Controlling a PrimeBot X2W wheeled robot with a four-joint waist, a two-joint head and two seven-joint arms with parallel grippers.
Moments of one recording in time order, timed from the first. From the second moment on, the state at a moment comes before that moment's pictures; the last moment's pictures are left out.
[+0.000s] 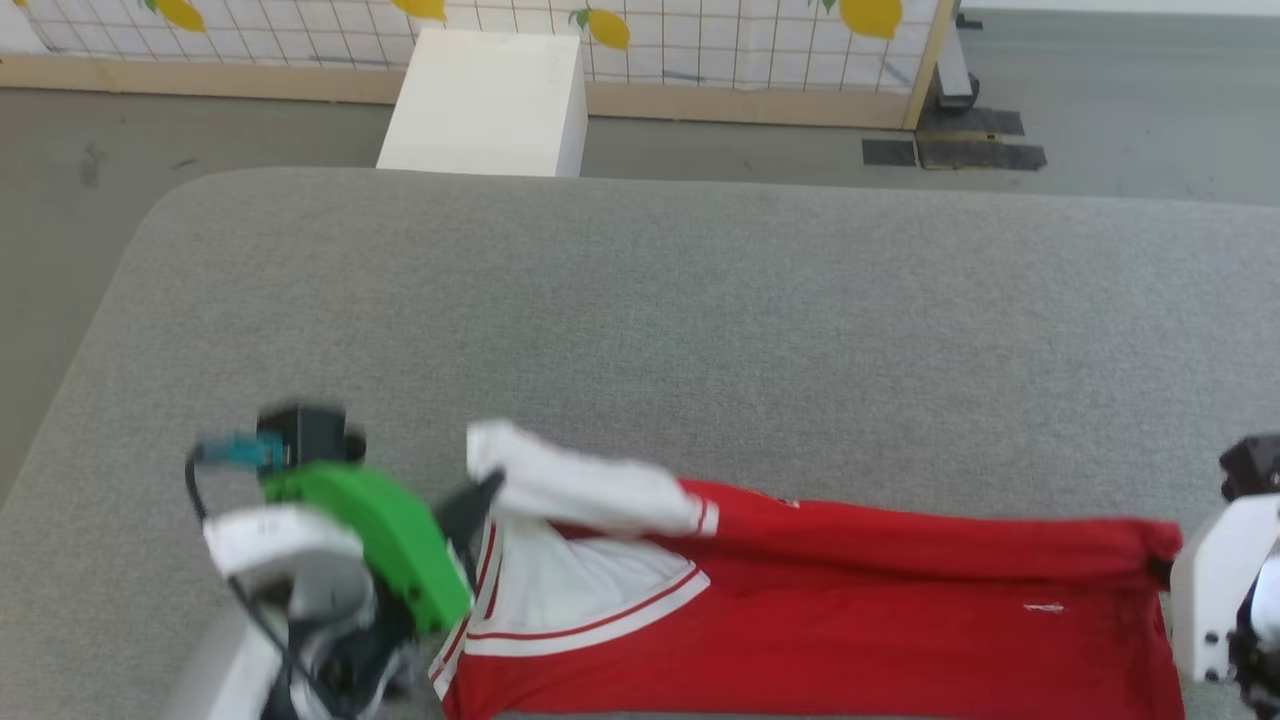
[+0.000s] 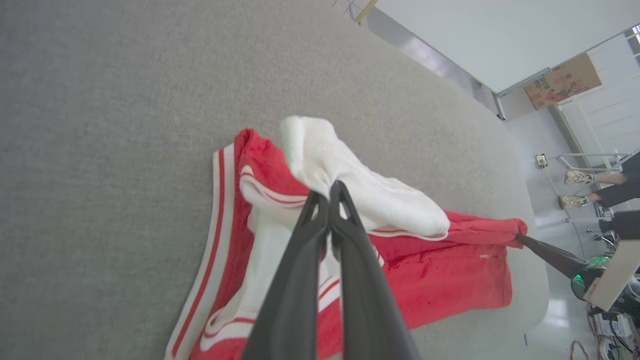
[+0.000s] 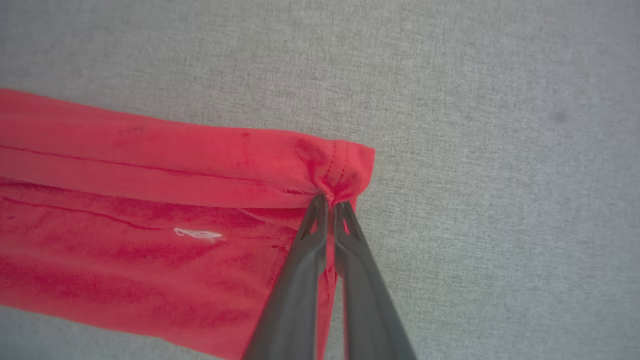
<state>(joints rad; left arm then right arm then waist) -0.17 0.36 -0.33 -0.15 -0.99 0.21 0.51 -0.10 -0.41 -0.08 0.14 0.38 0.13 0.80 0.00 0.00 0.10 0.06</state>
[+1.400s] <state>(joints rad) -0.10 0.39 -0.24 -0.10 -0.49 0.13 -0.25 0.01 -0.34 -0.19 0.13 0.39 0.13 0.83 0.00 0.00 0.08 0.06</state>
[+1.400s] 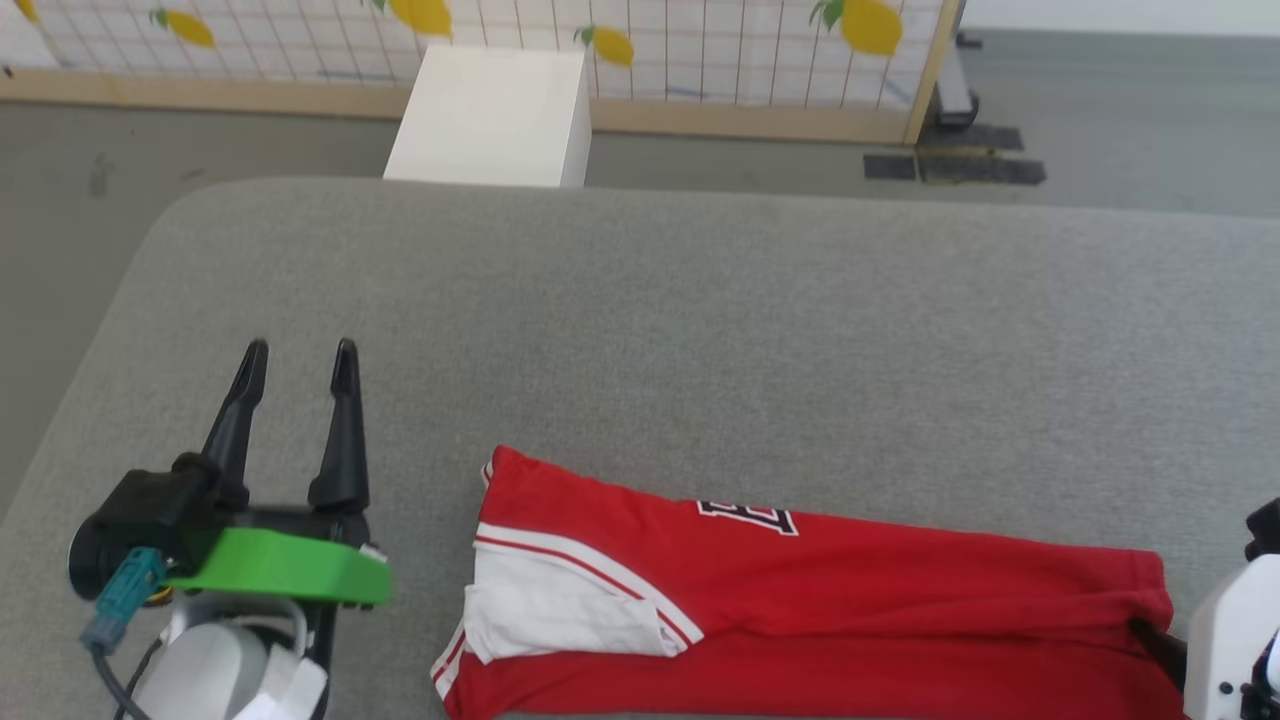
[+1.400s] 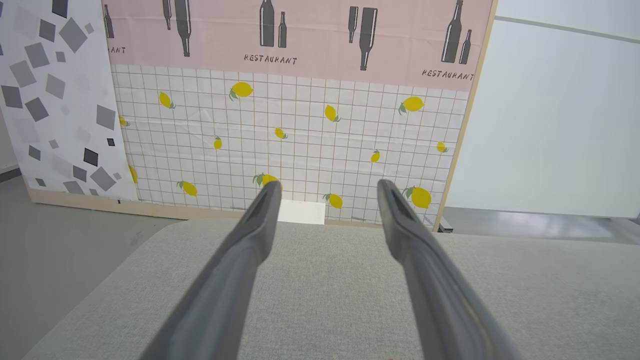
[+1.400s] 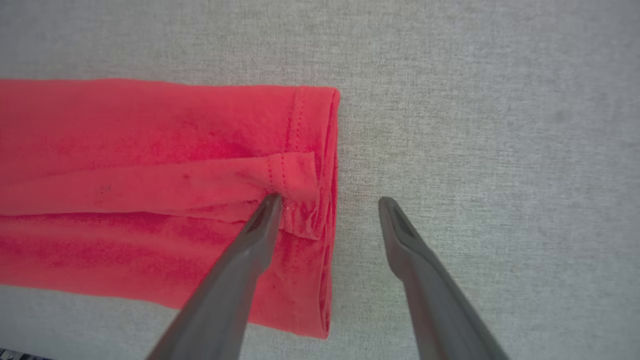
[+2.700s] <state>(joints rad) -0.09 0.11 -0.06 -0.03 -0.26 -0.06 -0.26 -0.12 -0.48 -0.35 0.41 0.30 0.13 0.81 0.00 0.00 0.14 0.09</state>
